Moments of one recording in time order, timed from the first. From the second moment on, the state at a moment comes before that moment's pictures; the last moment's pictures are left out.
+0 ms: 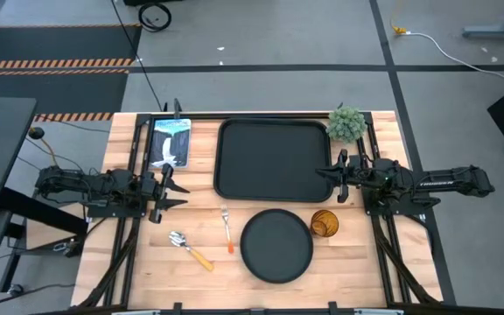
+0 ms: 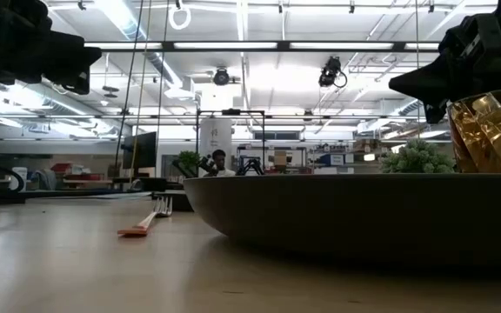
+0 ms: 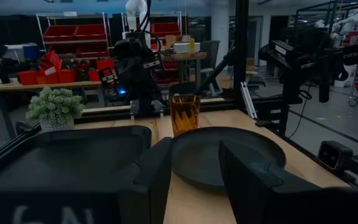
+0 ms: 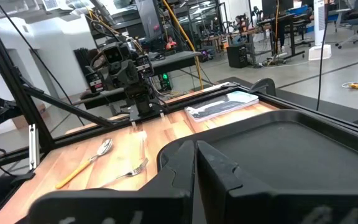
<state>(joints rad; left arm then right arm) -0.16 0.05 0.01 0.12 -0.03 0.04 -0.06 0.26 0.01 0.27 0.14 0.23</state>
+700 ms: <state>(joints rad) -0.16 0.05 0.01 0.13 -0.03 -0.06 -0.06 0.26 0.01 0.35 0.14 0.31</state>
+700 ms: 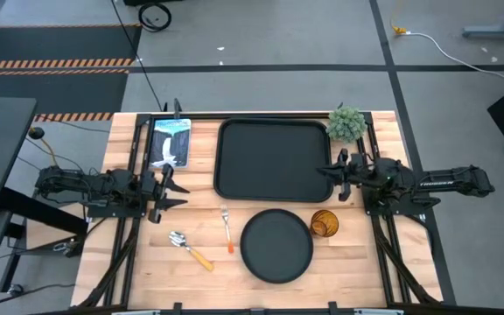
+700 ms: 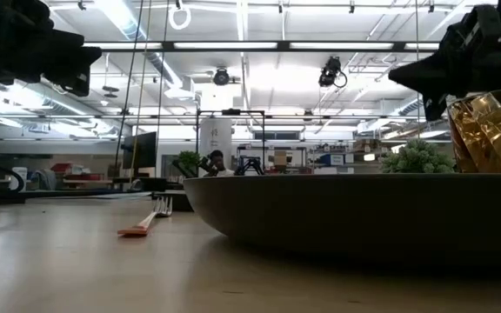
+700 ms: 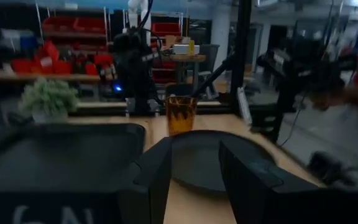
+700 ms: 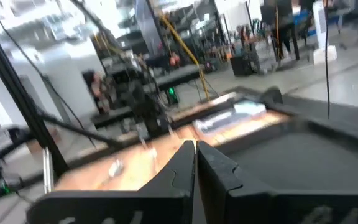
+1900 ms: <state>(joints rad) -0.16 0.05 0.01 0.17 -0.09 -0.22 0.19 0.88 0.69 -0.72 0.09 0.37</state>
